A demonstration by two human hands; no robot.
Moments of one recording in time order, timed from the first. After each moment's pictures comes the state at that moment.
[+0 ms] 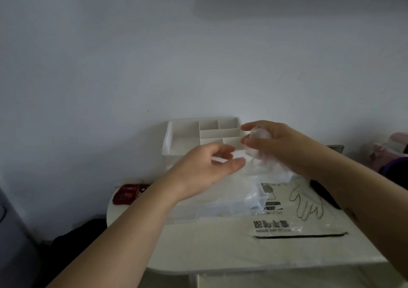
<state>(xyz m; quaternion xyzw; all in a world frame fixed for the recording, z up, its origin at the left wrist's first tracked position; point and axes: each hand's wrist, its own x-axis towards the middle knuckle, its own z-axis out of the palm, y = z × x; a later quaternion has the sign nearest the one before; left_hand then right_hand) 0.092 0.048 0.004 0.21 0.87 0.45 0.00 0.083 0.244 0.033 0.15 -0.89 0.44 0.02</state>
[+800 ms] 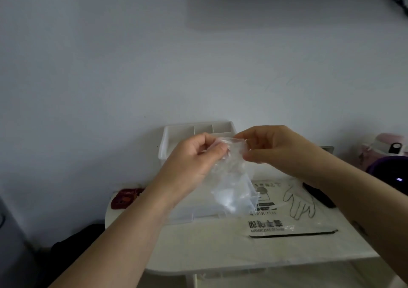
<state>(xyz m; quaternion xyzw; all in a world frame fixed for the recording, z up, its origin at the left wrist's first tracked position) 0.113 0.058 0.015 0.21 0.77 0.59 -0.10 0.121 0.245 0.045 0.19 -0.87 0.45 0.06</state>
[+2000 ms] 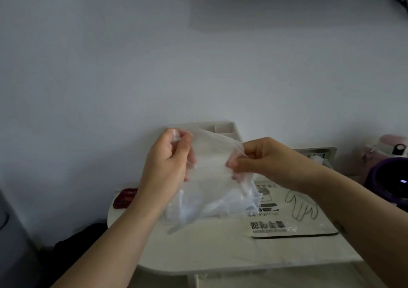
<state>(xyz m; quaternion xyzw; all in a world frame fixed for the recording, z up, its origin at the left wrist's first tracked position) 0.109 0.033 0.003 0.14 0.74 0.59 -0.29 0.112 0.237 0.030 0.28 -0.82 0.49 -0.04</state>
